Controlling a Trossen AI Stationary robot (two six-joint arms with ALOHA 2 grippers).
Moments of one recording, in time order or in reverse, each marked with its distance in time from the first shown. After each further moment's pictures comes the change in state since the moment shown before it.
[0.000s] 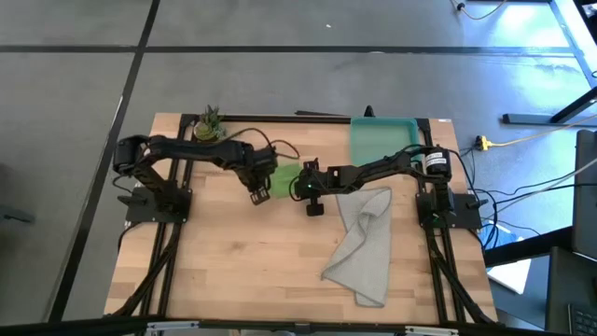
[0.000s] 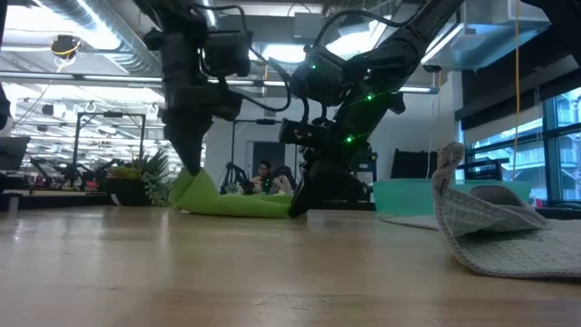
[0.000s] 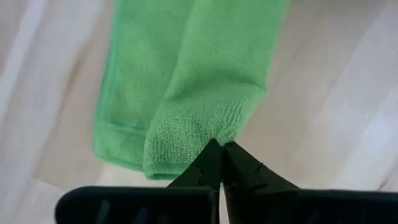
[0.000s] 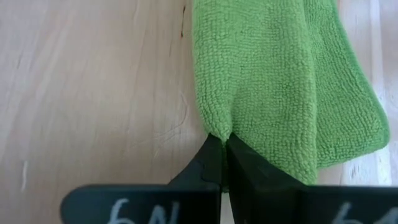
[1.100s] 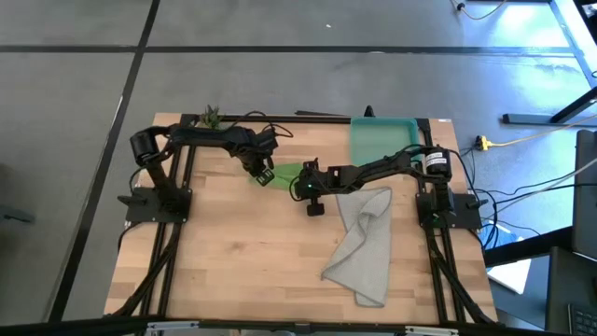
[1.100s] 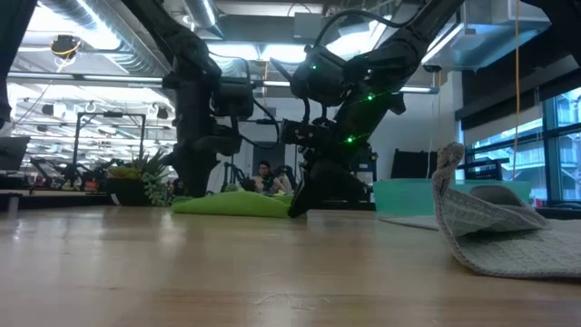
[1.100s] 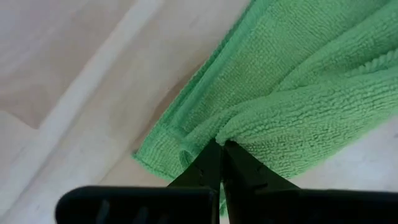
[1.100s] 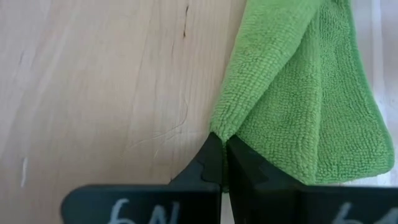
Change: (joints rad) left arm 0.223 0.166 0.000 0.097 -0.022 -0.017; right arm 0.001 0.000 -0.001 0.009 -0.006 -0.022
